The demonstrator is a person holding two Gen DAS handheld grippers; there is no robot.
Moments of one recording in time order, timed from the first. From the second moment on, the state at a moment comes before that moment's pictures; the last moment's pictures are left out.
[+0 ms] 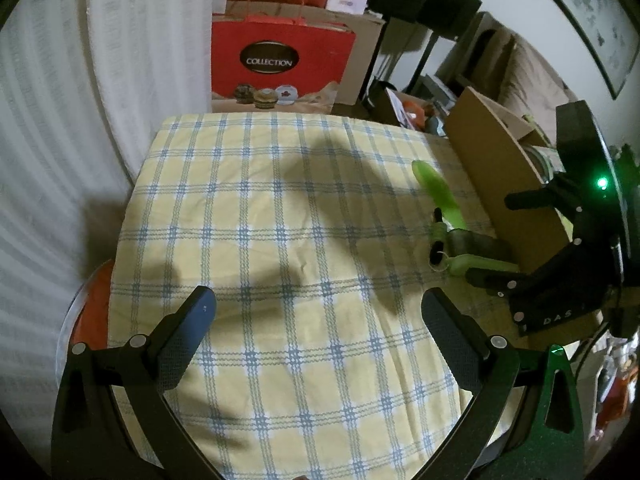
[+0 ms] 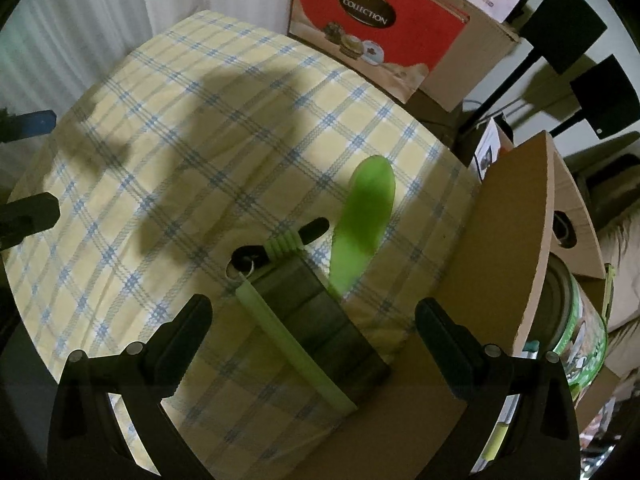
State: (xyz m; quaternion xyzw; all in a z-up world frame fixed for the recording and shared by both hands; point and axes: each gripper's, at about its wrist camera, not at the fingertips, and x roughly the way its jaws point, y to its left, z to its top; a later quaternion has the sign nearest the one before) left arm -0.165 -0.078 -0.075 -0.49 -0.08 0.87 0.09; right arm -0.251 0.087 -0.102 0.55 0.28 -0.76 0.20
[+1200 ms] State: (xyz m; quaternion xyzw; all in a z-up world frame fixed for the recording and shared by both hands) left arm -0.166 -0.078 -0.080 -0.49 -0.07 0.86 0.09; right arm -0.261 0.073 -0.128 0.58 0.35 -0.70 0.23
